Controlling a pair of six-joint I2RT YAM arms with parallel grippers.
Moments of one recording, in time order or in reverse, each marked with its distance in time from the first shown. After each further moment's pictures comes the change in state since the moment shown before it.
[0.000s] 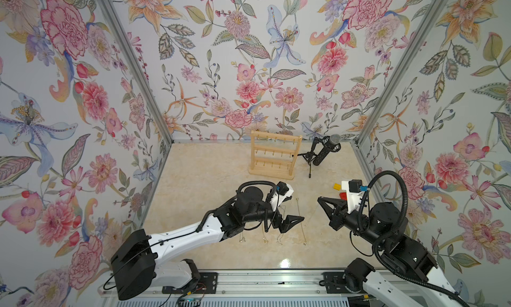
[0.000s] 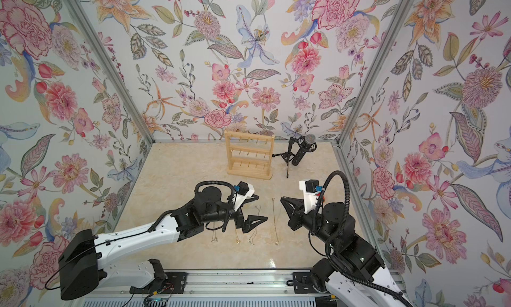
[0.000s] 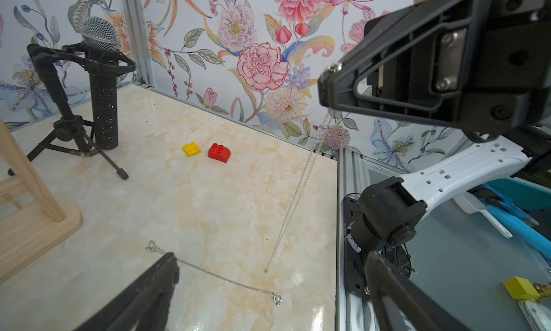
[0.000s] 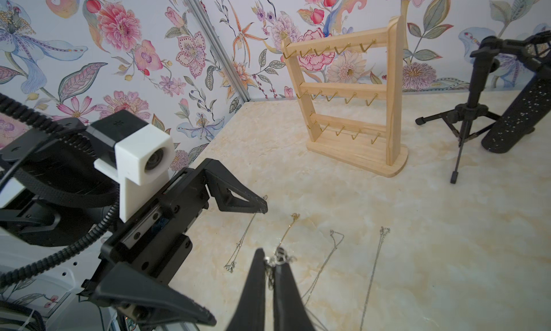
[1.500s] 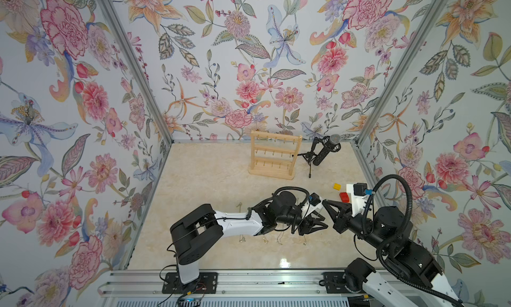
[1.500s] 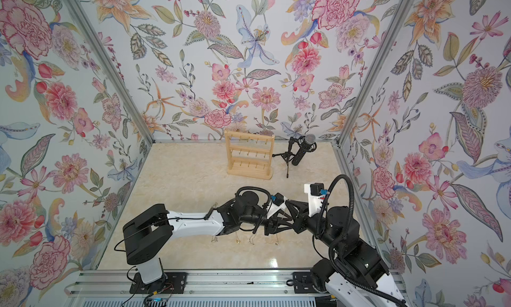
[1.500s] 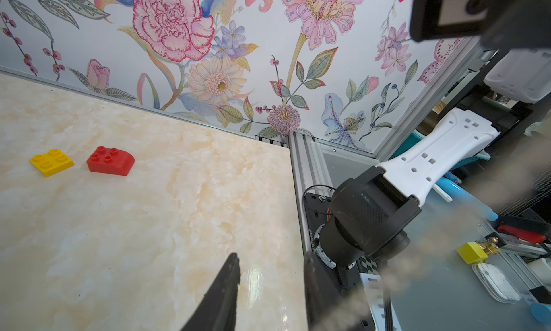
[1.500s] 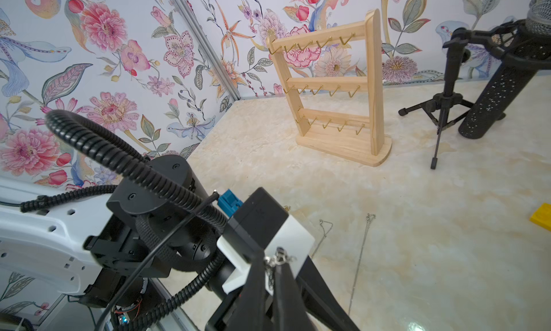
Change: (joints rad) left arm -0.095 0.483 0.212 0.285 0.182 -0.054; right arm -0.033 -0.046 -0.005 -0.067 0.008 0.006
